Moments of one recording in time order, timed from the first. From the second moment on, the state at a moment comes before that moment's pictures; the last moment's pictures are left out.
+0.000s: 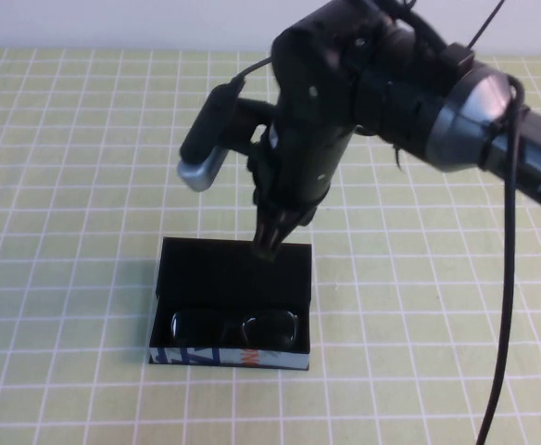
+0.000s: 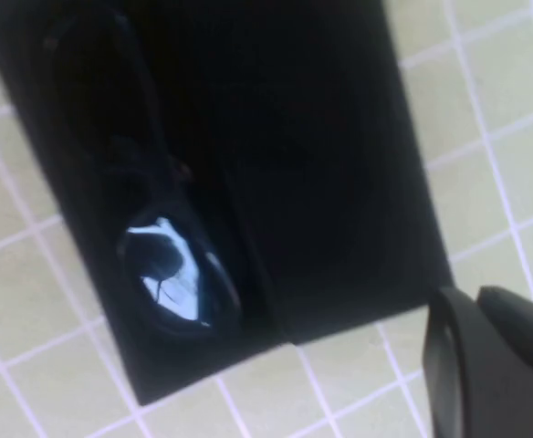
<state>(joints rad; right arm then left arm) 0.76 1.98 -1.91 -0.06 1.23 -0.46 -0.06 -0.01 0.03 -0.11 0.39 0.21</state>
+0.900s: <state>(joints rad) 0.46 1.98 -1.91 0.43 1.23 -0.50 -0.06 -0.01 0.03 -0.29 0.03 0.03</state>
